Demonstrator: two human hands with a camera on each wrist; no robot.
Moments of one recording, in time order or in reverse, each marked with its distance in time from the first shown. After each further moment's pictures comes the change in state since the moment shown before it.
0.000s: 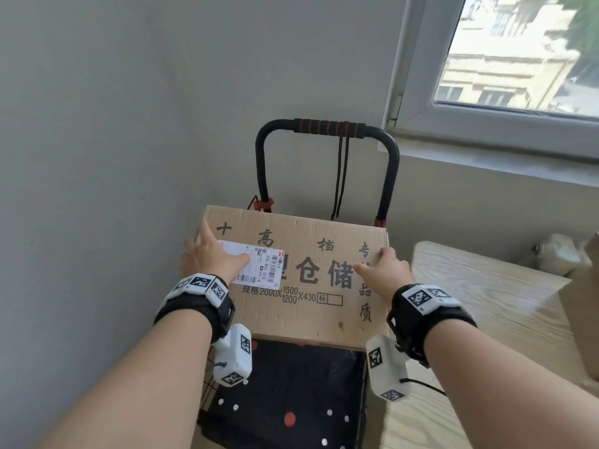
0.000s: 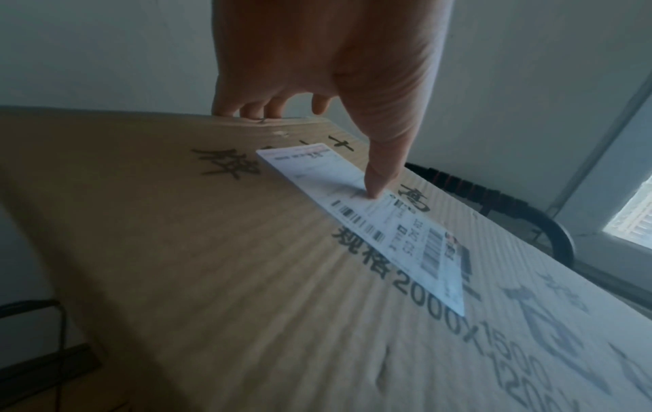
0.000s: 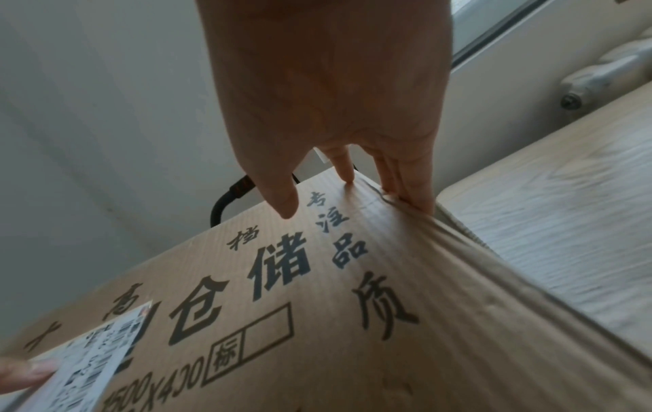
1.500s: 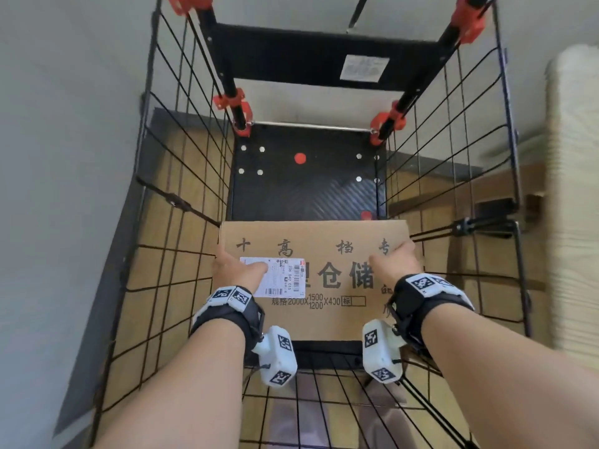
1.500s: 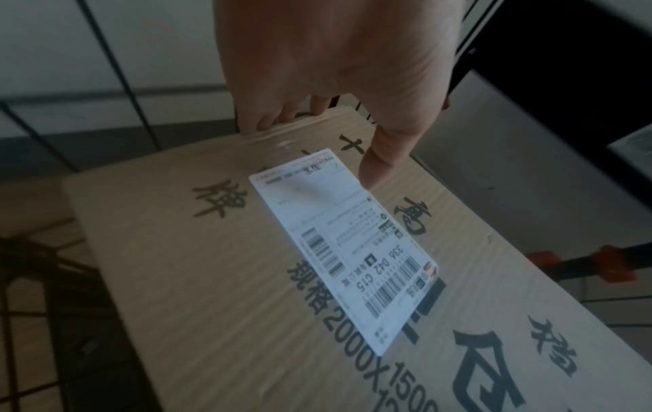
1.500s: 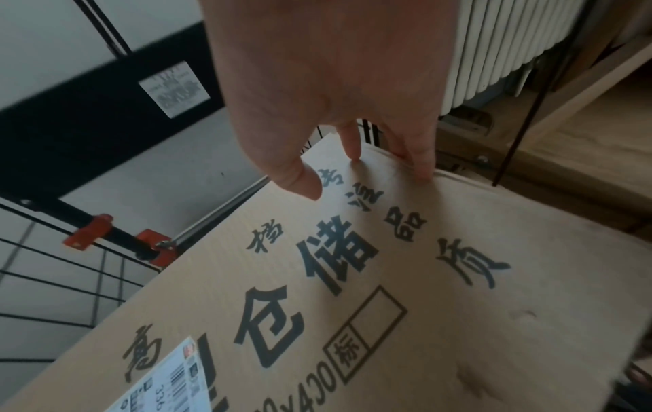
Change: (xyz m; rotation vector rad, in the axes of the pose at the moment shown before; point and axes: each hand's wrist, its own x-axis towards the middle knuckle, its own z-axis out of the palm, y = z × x) left_hand 0.103 -0.207 0.314 -0.192 -0.541 -0.331; right_hand 0.115 0.108 0.283 0.022 -0.078 0.732
